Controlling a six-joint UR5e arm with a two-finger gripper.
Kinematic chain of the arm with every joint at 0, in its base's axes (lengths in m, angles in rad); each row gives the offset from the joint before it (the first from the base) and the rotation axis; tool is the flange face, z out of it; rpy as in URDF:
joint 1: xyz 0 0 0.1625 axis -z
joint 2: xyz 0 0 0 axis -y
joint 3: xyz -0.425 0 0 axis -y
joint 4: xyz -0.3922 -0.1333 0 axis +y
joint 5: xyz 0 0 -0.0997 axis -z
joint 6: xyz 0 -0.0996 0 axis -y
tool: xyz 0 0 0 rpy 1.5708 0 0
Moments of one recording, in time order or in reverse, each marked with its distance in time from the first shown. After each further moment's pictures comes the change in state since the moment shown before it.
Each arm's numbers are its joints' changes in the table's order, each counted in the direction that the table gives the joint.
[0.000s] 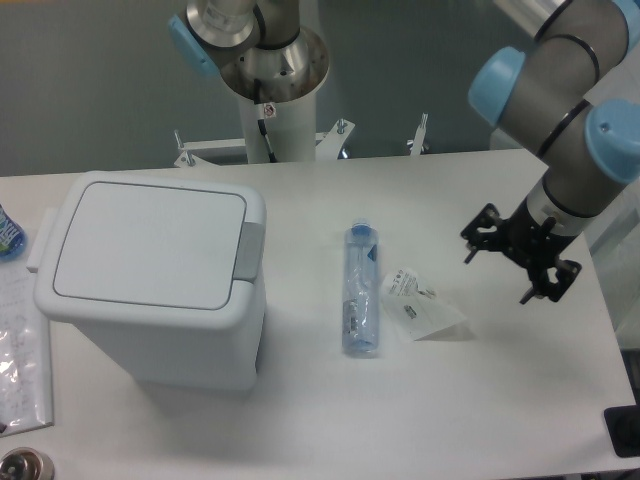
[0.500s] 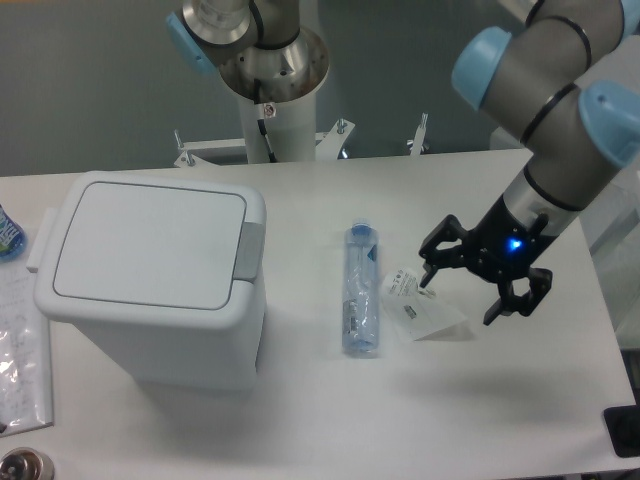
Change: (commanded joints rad) arm 0.037 0.044 0.005 0.005 -0.261 -0.233
